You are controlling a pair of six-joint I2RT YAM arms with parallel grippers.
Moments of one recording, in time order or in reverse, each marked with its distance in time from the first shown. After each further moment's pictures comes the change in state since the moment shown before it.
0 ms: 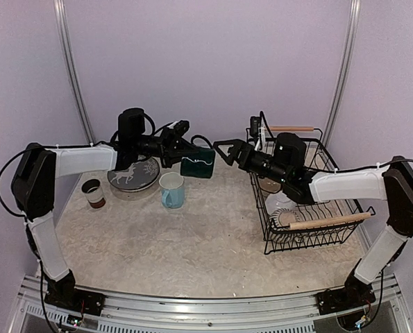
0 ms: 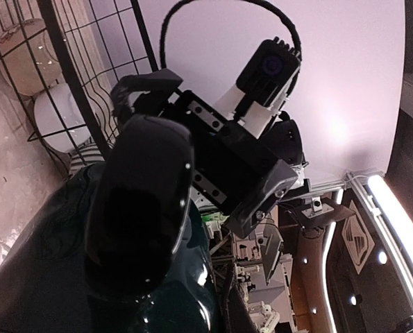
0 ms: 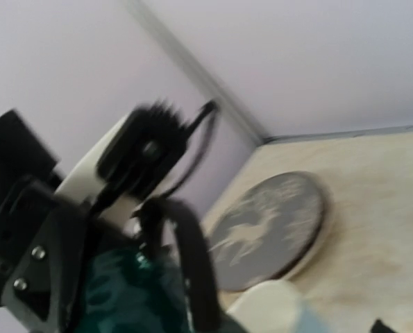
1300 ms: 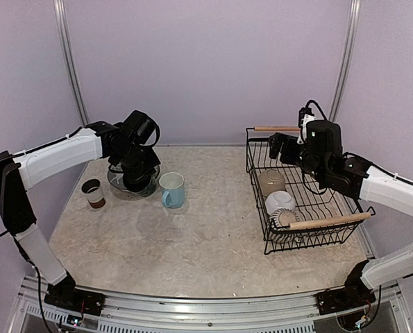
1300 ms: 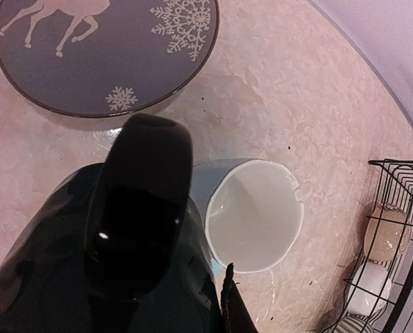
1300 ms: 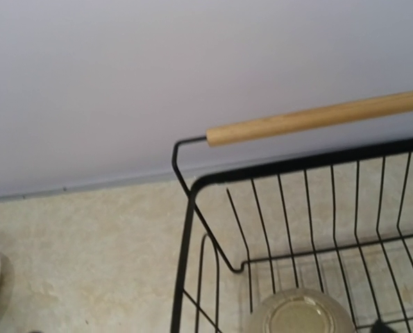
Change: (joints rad) left arm -0.124 -0.200 0.148 -1.341 -1.443 0.218; right arm -0.029 -0.444 0.016 -0.774 0.752 -0.307
